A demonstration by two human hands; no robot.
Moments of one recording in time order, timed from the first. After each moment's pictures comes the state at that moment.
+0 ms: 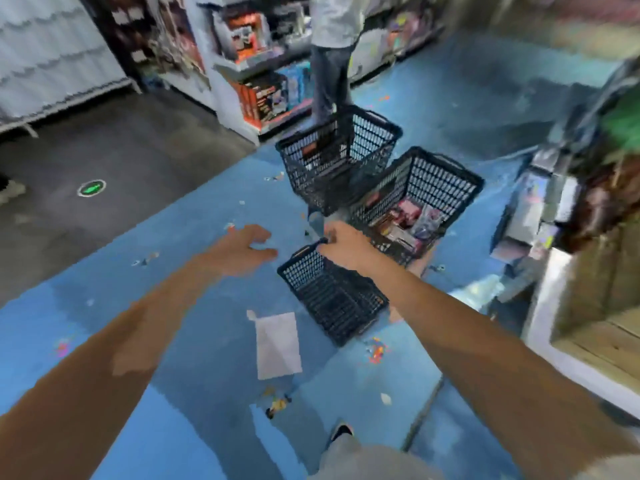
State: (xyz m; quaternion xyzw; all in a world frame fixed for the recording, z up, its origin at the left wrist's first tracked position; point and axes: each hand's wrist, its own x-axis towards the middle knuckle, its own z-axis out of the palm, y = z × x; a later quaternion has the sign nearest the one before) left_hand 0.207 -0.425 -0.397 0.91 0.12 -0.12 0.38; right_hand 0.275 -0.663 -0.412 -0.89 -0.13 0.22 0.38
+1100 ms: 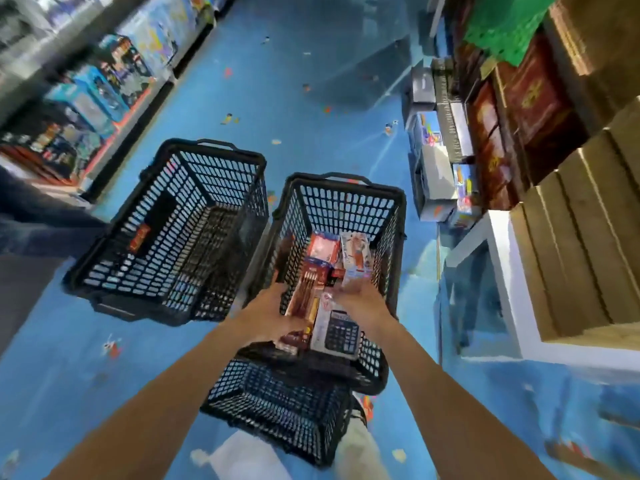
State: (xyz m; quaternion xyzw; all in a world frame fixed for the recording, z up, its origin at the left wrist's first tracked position) left_hand 0.653 -0.654 -0.554 0.87 -0.07 -0.43 0.22; right_hand 0.590 -0.845 -0.577 -0.69 0.34 0.18 0.61
